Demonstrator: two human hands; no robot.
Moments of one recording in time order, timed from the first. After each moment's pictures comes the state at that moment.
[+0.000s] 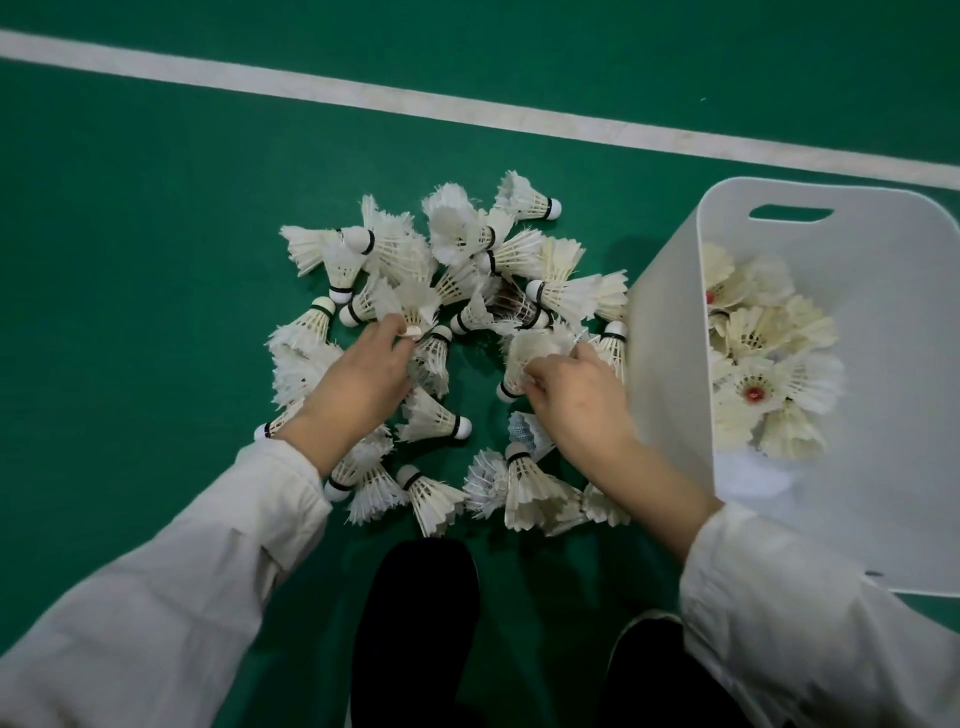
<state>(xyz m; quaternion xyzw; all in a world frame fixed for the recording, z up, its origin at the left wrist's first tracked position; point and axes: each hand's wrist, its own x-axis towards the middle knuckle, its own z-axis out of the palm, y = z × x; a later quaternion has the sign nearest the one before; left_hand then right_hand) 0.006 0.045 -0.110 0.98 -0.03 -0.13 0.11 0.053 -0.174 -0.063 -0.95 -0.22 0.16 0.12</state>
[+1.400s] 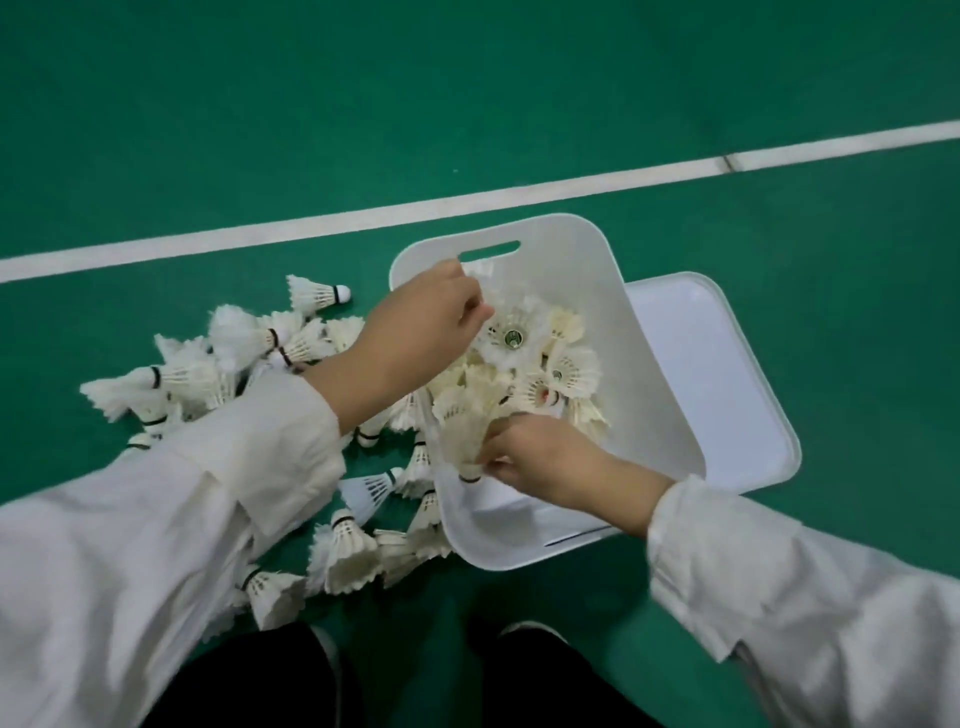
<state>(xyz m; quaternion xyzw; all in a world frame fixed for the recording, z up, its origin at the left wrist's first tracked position) 0.137 -0.211 0.045 0.96 -0.17 -0.04 0.22 0.069 -0.365 -0.007 -0.90 -0.30 0.28 0.14</state>
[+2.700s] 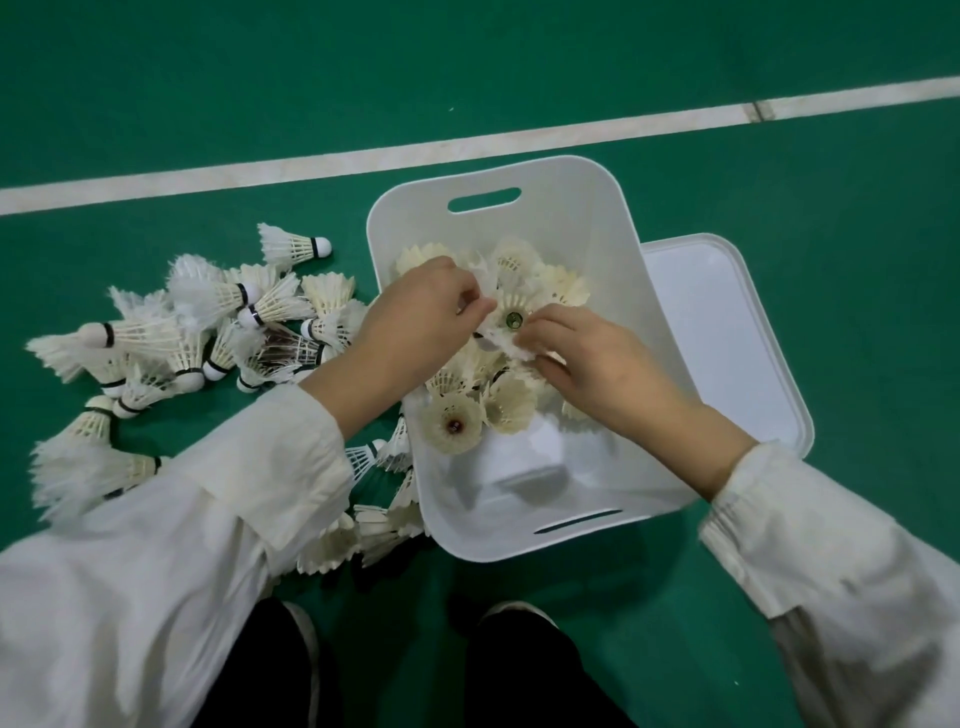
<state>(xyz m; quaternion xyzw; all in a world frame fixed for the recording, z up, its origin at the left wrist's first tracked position) 0.128 -0.227 0.001 0.95 -0.10 -0.08 0.27 0.103 -0.412 -0.006 -0.94 -0.27 0.07 0.20</state>
